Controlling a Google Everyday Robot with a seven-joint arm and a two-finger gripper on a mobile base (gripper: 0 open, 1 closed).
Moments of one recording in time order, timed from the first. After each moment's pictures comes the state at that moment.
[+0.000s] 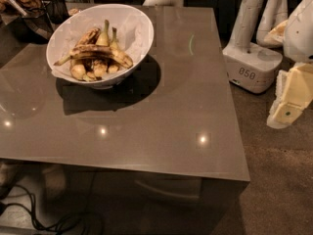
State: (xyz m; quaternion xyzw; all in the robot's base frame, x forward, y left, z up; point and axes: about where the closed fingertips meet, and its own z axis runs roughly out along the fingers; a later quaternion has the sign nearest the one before) arm 0.438 -0.217 0.976 -0.60 0.78 -0.03 0.16
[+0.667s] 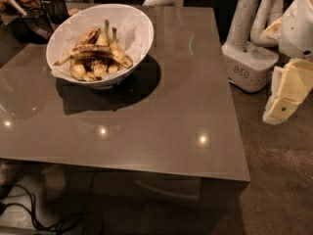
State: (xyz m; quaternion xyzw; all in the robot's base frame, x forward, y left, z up) arm 0.445 -0.211 0.977 -0.61 0.78 -0.03 0.16
